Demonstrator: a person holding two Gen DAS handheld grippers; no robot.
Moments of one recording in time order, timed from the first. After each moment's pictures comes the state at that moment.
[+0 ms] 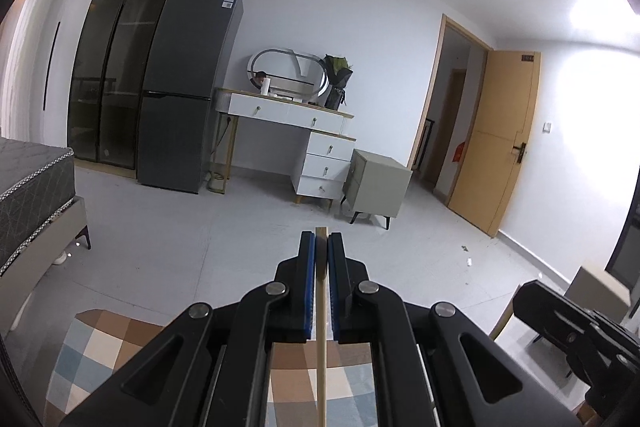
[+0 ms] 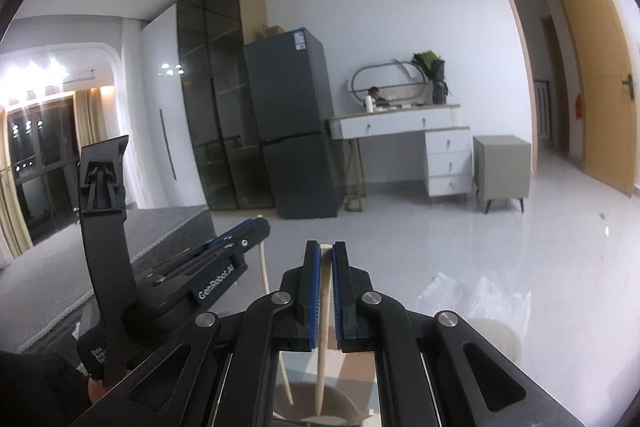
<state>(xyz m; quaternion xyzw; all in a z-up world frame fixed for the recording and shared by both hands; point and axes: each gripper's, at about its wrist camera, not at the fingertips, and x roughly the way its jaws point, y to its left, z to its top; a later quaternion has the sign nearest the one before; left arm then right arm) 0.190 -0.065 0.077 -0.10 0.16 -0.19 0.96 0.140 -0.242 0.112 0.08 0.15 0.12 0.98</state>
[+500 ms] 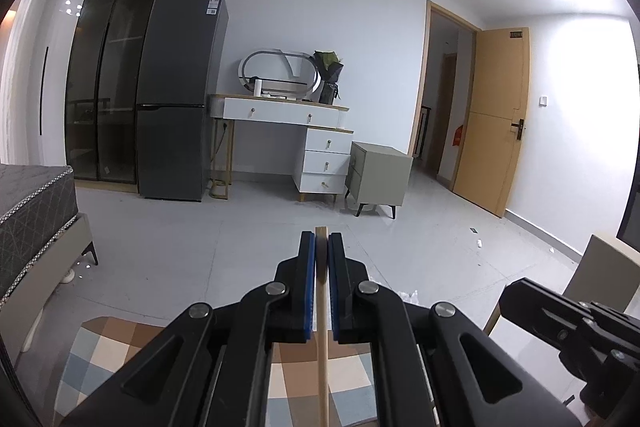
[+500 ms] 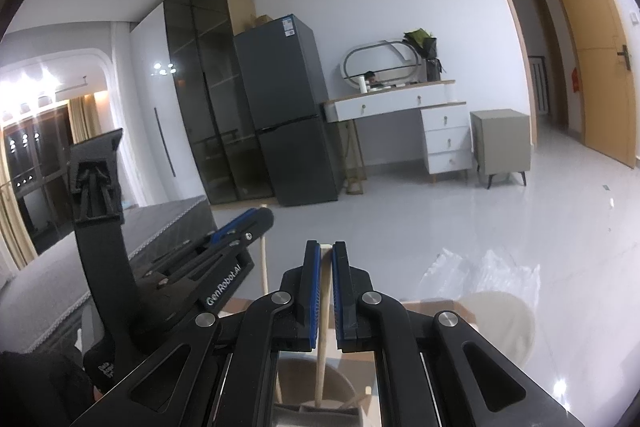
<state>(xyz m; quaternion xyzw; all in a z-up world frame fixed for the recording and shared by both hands) 0.173 -0.076 0.080 -0.05 0.15 -0.19 0.97 0.135 -0.251 0.087 0.10 0.17 0.12 0.97</state>
